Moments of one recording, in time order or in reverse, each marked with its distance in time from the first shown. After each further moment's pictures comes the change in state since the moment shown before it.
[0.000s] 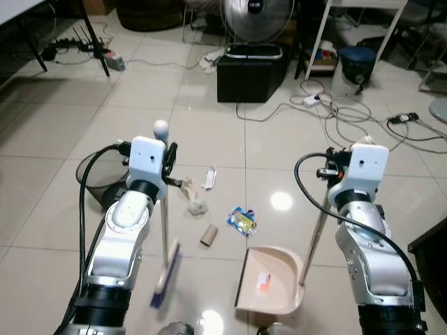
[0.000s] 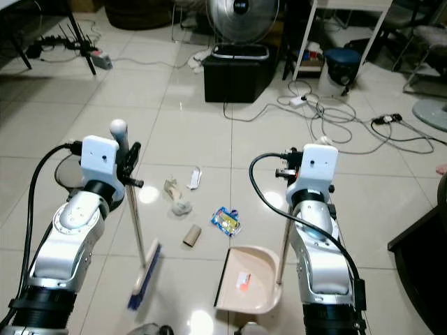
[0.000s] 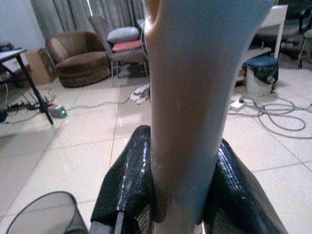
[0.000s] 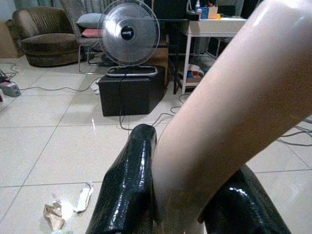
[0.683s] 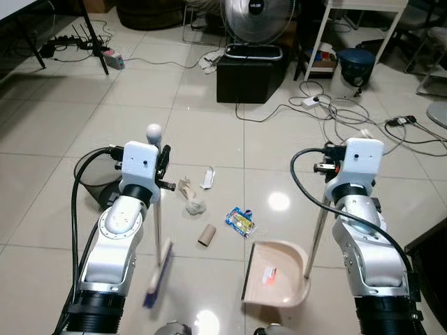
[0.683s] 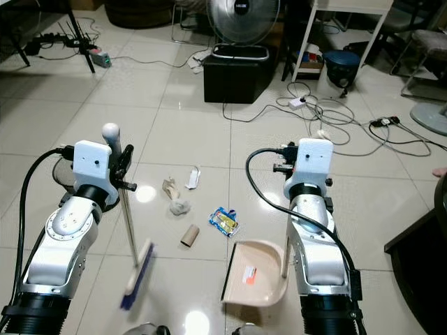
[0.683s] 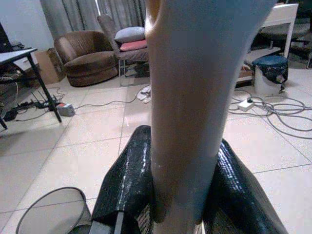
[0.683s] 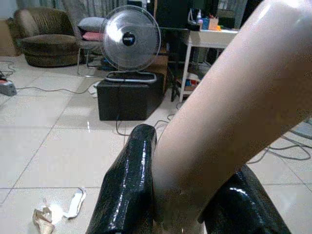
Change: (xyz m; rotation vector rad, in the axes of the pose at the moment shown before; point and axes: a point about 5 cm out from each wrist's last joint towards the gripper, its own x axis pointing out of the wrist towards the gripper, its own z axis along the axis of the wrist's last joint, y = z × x) left arm -0.008 0.009 -0.007 0.017 0.011 0.028; right arm 0.009 0.006 0.004 -0.033 -0.026 0.006
